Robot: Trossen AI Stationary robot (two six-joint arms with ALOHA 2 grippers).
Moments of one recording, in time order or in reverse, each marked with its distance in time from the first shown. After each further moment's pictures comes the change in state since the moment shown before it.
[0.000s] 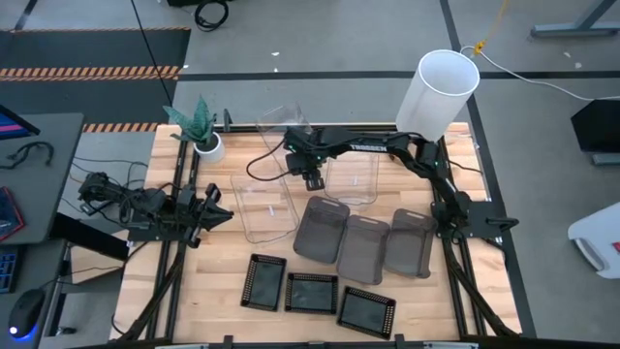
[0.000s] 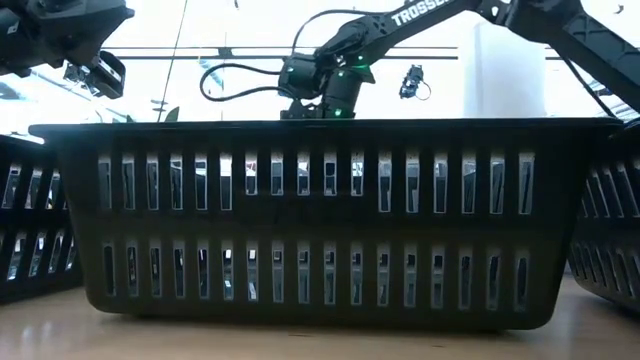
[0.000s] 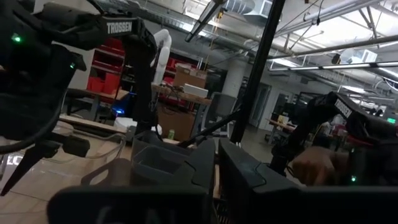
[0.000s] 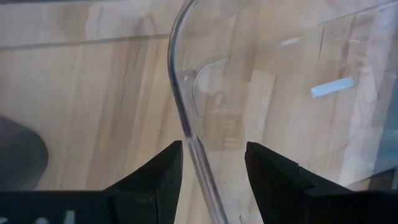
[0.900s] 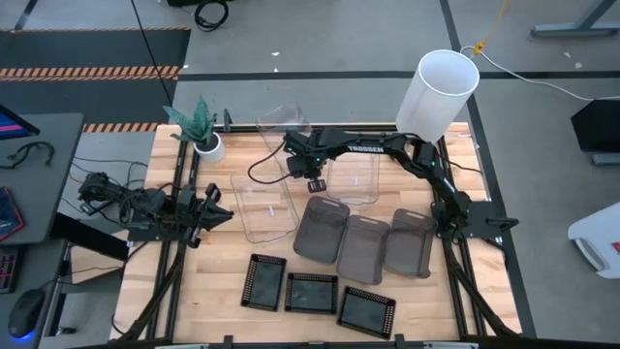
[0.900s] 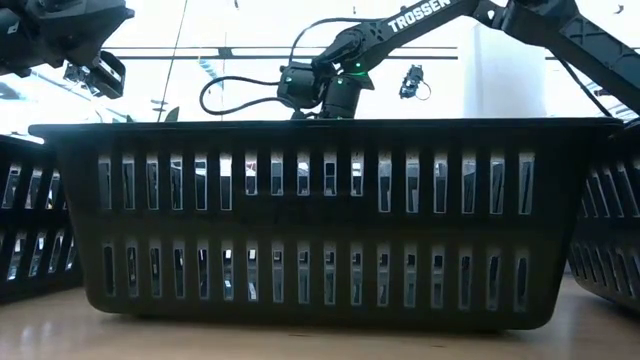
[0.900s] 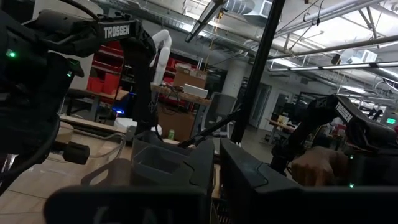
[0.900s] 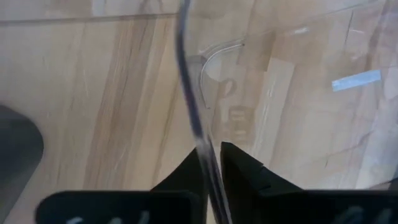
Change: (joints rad) left arm 0.000 0.000 0.000 0.000 0.000 0.000; right arm 0.000 0.023 -0.002 -0.025 -0.001 -0.023
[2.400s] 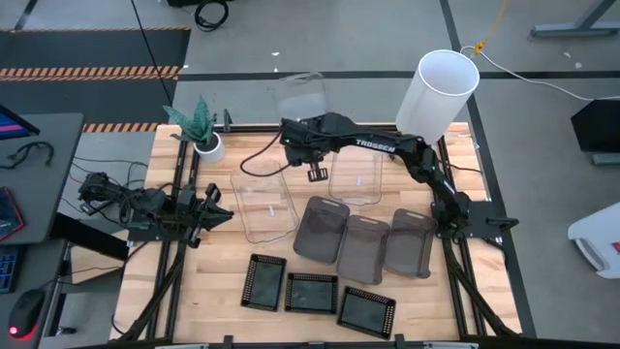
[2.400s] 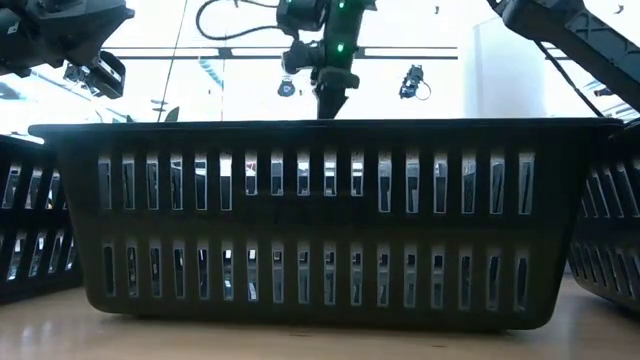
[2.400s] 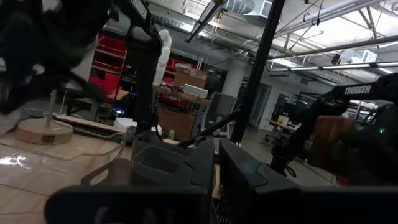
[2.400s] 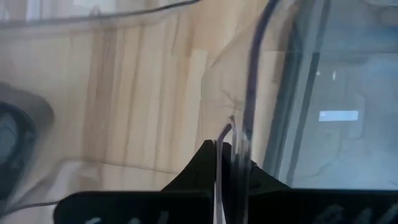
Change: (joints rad) left arm 0.000 0.000 0.000 0.000 0.000 0.000; right arm 0.071 -0.004 0.441 -0.431 0.263 0.122
